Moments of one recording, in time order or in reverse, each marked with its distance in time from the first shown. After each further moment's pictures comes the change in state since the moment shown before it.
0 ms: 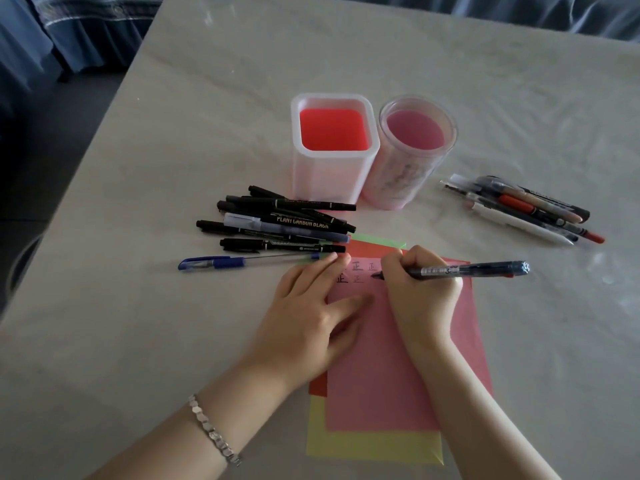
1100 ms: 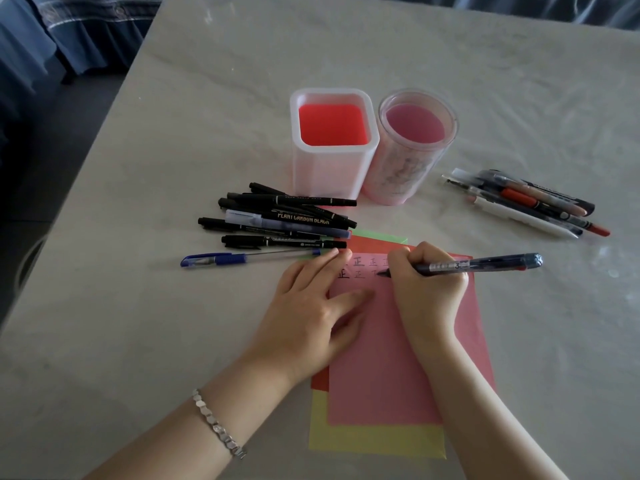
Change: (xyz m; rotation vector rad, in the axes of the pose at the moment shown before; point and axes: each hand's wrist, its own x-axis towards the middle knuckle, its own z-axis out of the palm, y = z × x) left_hand 0.001 0.001 0.001 0.004 0.015 -0.004; right_hand 0.000 -0.001 -0.002 0.061 0.012 0.027
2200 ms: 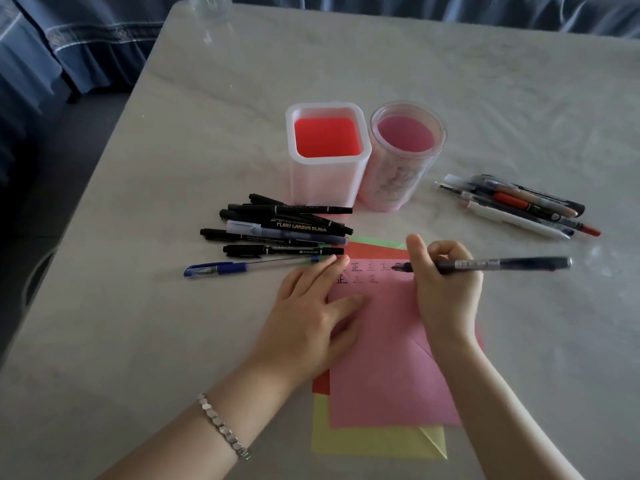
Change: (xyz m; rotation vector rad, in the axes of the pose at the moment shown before) left_hand 0.000 -0.001 -0.001 0.020 -0.028 0.013; right_hand 0.011 -0.009 -0.020 0.136 0.026 0.193
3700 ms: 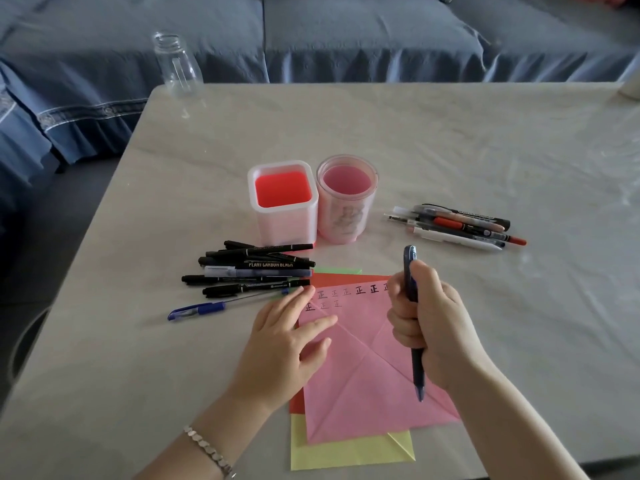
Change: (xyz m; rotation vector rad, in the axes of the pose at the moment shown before) left_hand 0.000 -0.001 -0.001 0.024 0.018 0.010; right_hand -0.021 -0.072 -0.048 0.319 -0.384 0.449
